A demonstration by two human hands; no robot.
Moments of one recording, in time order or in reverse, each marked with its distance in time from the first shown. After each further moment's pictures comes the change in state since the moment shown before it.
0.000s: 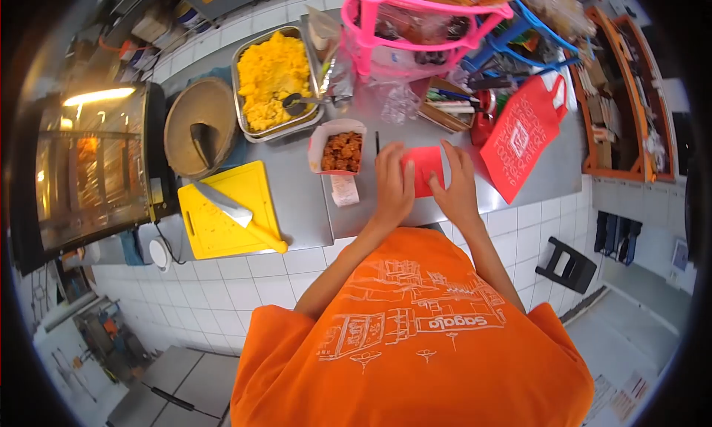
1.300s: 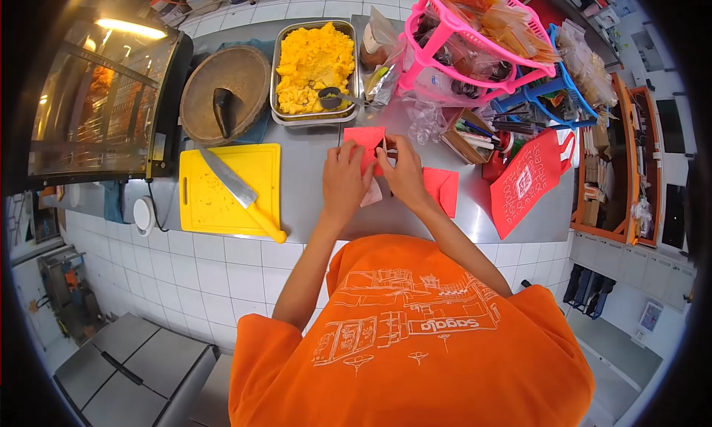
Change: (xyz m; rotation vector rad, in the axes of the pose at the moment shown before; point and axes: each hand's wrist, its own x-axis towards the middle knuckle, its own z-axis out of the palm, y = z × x) left_hand 0.025 -0.049 -0.123 0.639 -0.147 -0.074; right_hand 0.067 -0.066 0.130 0.571 -0.200 -0.069
